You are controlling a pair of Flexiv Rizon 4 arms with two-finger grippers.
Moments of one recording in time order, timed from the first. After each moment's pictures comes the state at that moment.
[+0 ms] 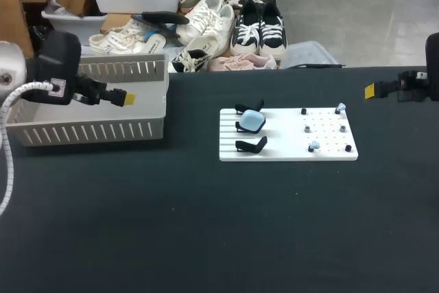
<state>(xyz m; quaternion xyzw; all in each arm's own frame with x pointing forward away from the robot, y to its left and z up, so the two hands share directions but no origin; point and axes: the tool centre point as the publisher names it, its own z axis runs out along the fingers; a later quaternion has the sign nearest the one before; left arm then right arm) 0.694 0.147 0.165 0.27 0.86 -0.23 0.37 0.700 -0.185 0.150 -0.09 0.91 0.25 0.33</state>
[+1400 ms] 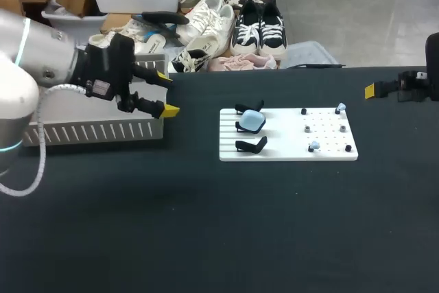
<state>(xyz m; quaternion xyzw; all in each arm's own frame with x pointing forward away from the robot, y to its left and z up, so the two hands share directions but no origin) 0.712 0.054 0.134 0.55 0.69 -0.30 0.37 0.700 -0.185 0.150 -0.09 0.91 0.25 0.33</state>
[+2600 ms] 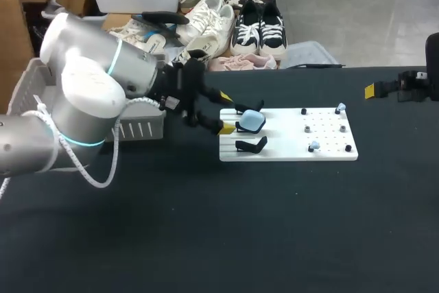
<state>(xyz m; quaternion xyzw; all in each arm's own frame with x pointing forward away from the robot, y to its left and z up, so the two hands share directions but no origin) 0.748 -0.056 0.048 0.60 0.65 -0.33 0.33 0.700 -0.185 0.150 -0.09 0.91 0.25 0.33</state>
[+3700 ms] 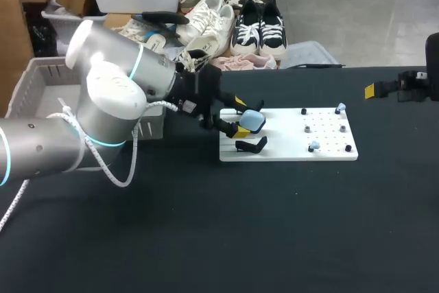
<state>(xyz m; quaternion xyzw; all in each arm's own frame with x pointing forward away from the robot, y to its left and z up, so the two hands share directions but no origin) 0.763 -0.085 0.021 0.61 0.64 -0.34 0.32 0.700 -0.185 0.150 -0.09 0.91 0.25 0.33</state>
